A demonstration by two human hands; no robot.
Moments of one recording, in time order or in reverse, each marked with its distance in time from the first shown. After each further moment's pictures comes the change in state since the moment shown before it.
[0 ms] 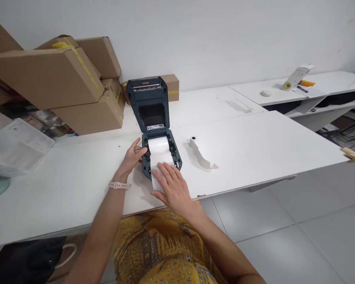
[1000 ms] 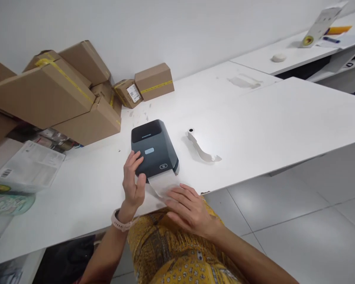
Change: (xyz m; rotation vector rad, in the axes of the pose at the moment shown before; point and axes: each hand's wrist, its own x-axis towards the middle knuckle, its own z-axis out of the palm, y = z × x) left_hand -0.099 0.028 0.033 0.536 0.172 0.917; right_hand -0.063 0.009 -0.011 0.359 0.347 -0.080
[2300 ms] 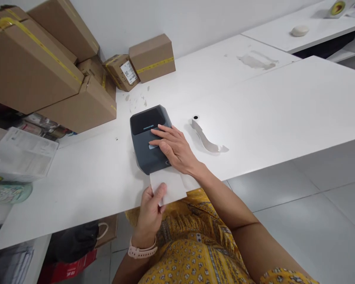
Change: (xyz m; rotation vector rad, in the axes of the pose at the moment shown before) left_hand -0.038 0.087 0.015 -0.864 -0.103 -1.454; right_hand 0.117 0.069 0.016 0.259 -0.097 0.279
